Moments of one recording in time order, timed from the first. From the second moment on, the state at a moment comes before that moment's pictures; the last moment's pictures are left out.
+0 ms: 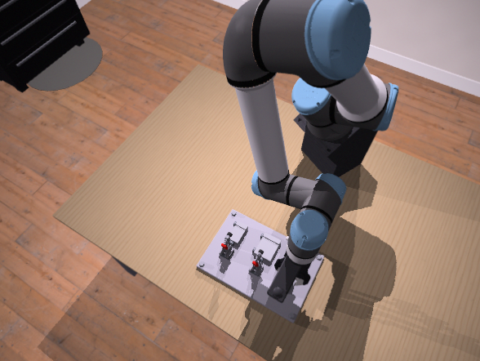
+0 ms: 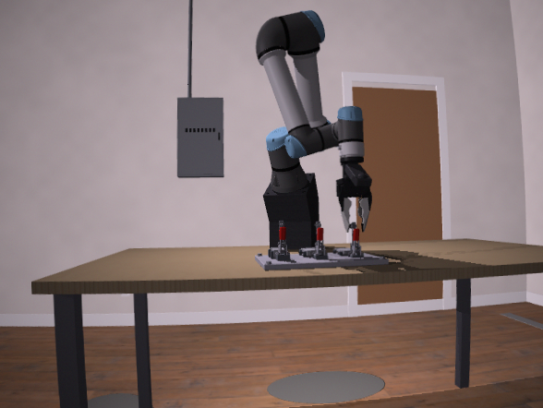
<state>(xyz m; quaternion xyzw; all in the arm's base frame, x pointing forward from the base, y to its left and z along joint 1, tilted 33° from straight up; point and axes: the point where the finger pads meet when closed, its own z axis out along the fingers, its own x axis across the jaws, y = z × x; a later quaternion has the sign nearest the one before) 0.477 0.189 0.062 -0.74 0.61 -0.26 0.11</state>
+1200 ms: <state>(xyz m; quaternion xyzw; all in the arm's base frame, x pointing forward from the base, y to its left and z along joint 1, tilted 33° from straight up) 0.463 0.192 0.081 -0.74 0.61 -0.26 0.11</state>
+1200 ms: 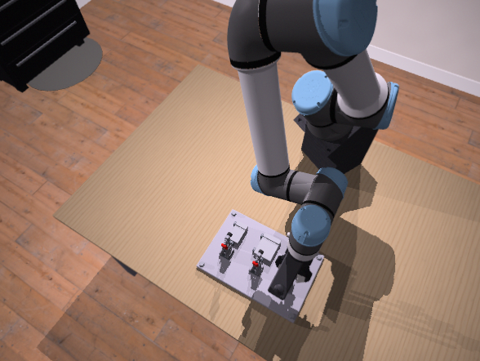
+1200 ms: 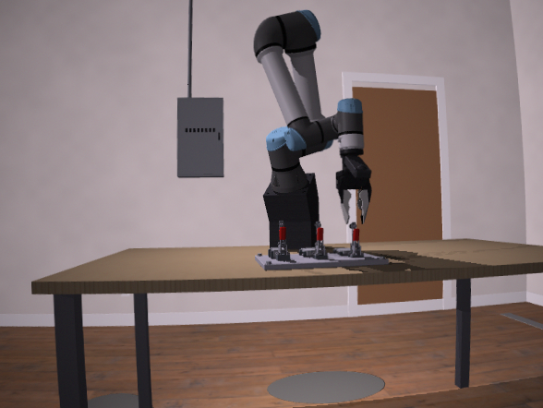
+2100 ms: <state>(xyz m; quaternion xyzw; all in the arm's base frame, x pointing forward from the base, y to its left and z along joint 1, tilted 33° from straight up) 0.459 0.193 0.088 -0.74 0.61 -0.26 0.11</state>
